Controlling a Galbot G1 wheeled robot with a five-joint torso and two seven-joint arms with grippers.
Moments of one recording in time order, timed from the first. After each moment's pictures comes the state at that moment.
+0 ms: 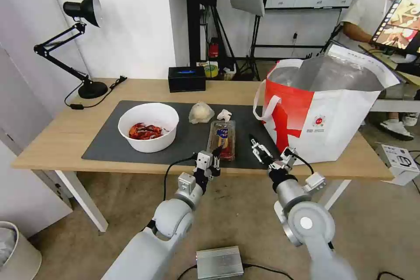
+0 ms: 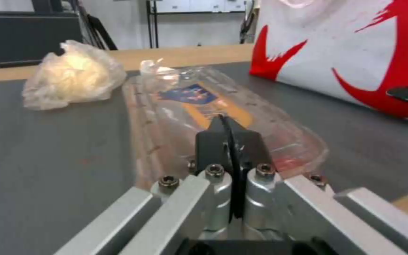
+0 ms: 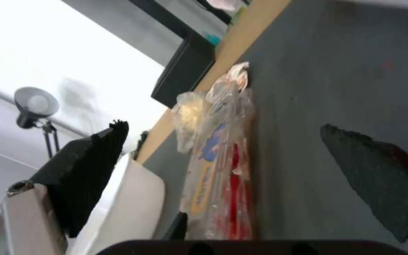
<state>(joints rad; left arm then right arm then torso) 1.05 -1.29 -0.01 -1.78 -0.26 0.11 -0.07 -1.24 1.39 0.42 2.03 1.19 -0.29 0.27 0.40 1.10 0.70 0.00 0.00</state>
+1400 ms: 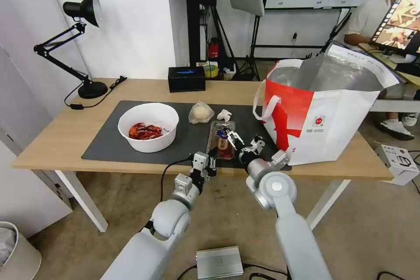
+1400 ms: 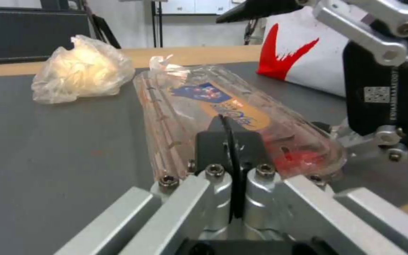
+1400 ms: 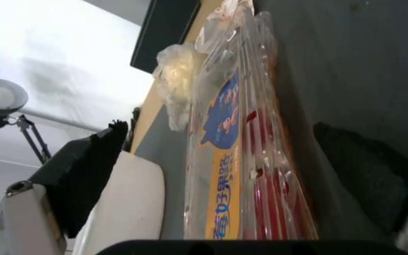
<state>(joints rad) 1.06 -1.30 -0.02 -1.76 -0.27 0.08 -0.06 -1.00 1.52 0.34 1.78 1.26 -0.38 0.40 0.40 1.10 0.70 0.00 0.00</state>
